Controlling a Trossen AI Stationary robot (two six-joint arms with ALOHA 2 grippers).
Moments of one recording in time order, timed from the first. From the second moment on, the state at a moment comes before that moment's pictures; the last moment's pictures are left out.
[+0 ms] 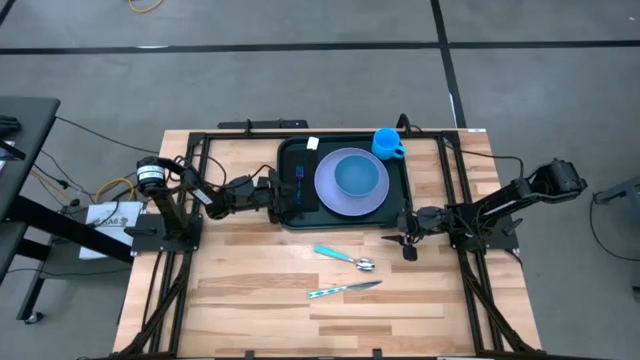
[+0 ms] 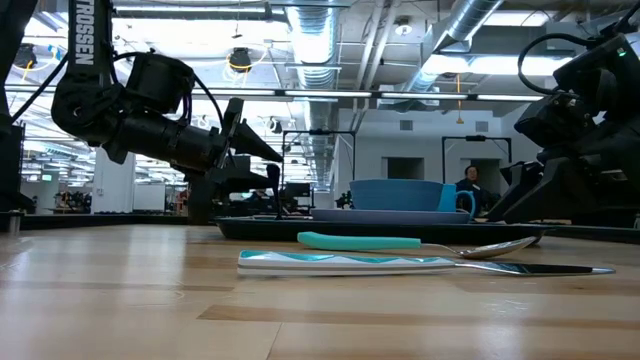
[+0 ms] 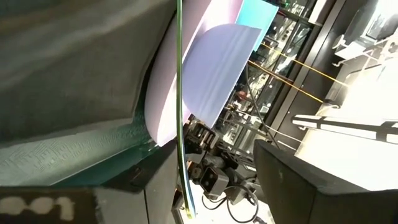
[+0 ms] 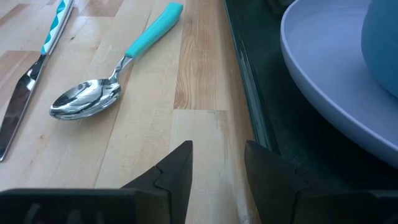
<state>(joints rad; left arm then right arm) 0.28 1.75 0.29 1.31 0.02 -1.98 0.13 1.19 0.01 0.62 0.09 -0.01</state>
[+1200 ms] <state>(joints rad) 0.28 1.75 0.29 1.29 0.10 -2.25 0.13 1.19 0.01 0.62 0.09 -0.01</state>
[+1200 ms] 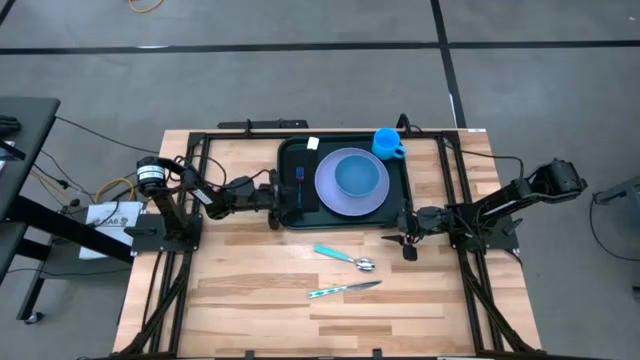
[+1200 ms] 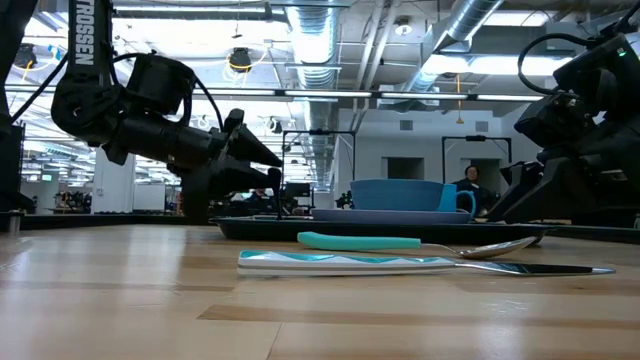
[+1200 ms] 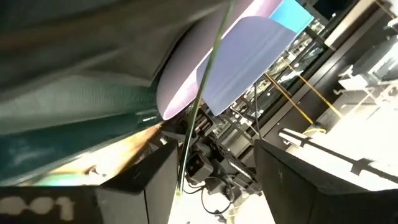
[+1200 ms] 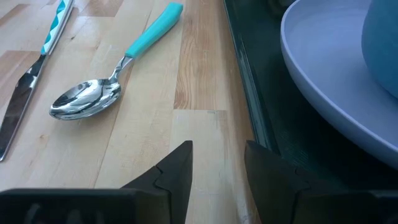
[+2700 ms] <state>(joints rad) 0.38 1.75 0.29 1.20 0.12 -2.64 0.13 1.19 0.01 0.62 0.09 -0.01</state>
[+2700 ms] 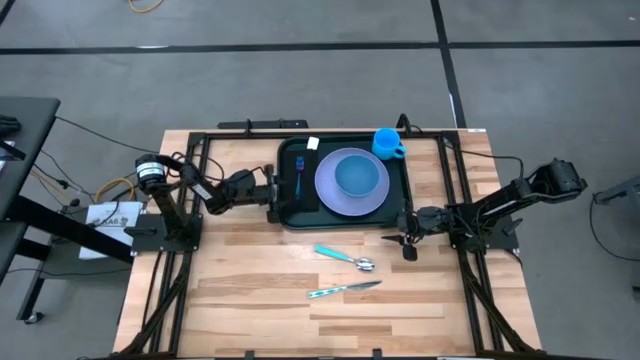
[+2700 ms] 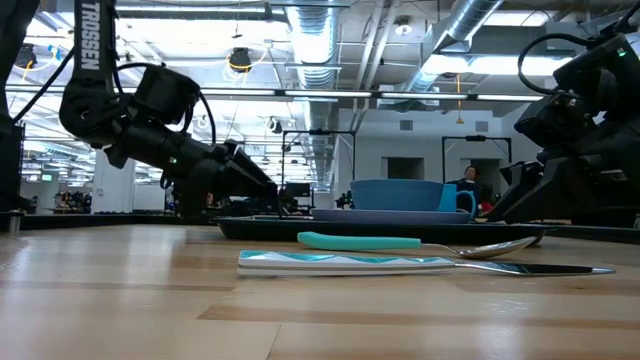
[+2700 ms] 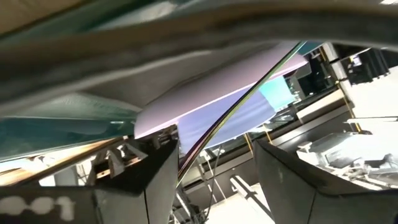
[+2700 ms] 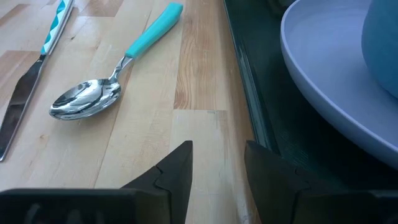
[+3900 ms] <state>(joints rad) 0.39 1.75 0.29 1.22 0.23 -2.61 0.13 1.19 0.01 0.62 0.09 -0.01</state>
